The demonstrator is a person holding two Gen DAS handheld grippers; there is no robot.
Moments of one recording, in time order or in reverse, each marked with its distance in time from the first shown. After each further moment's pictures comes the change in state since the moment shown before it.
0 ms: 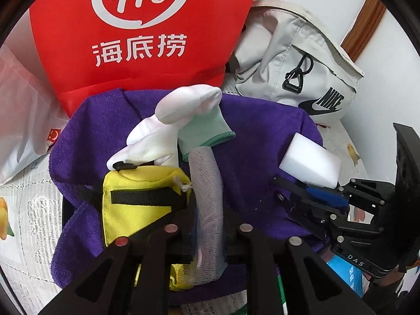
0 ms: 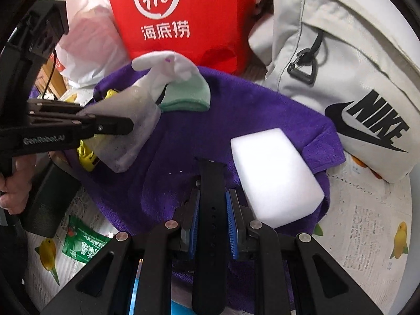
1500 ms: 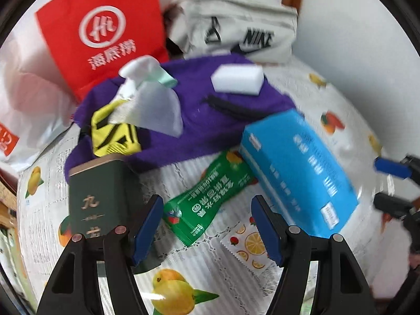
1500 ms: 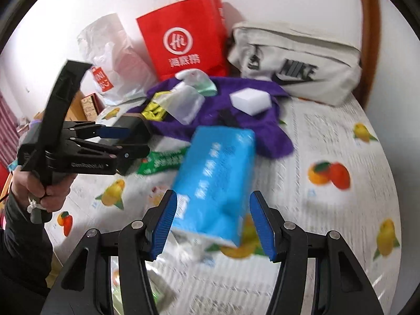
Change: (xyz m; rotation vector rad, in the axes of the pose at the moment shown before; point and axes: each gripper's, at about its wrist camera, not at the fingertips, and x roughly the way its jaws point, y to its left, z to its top) left arm -0.078 -0.085 -0.129 0.264 0.013 0.145; right arm -0.167 0.036 -0.178 0.213 -0.185 0.009
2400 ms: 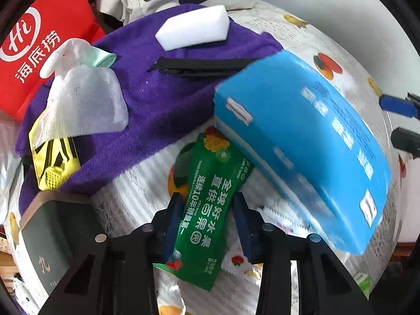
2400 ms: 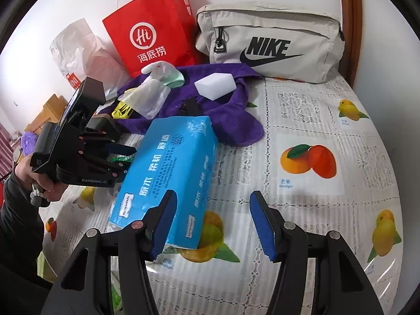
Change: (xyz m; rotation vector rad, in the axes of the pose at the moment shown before) left arm 0.063 -0.025 0.012 0.236 0.194 -0.089; right arm 0.025 -0.042 0.002 0.059 0.029 -0.003
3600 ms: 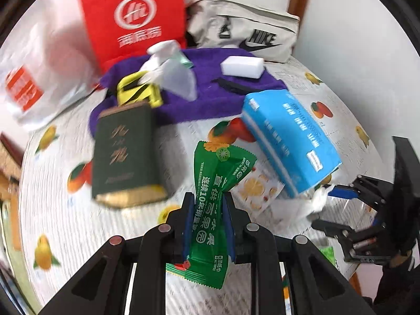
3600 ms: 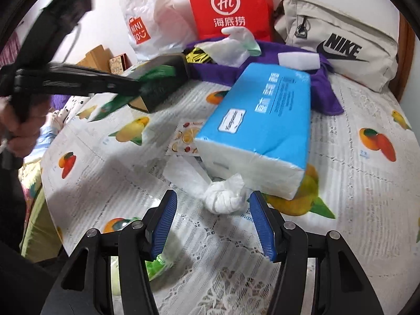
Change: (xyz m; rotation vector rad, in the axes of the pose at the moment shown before) left arm -0.102 0.016 -0.110 -0.364 -0.229 0.051; right arm 0.026 0.075 -0.076 -0.237 0.051 0.130
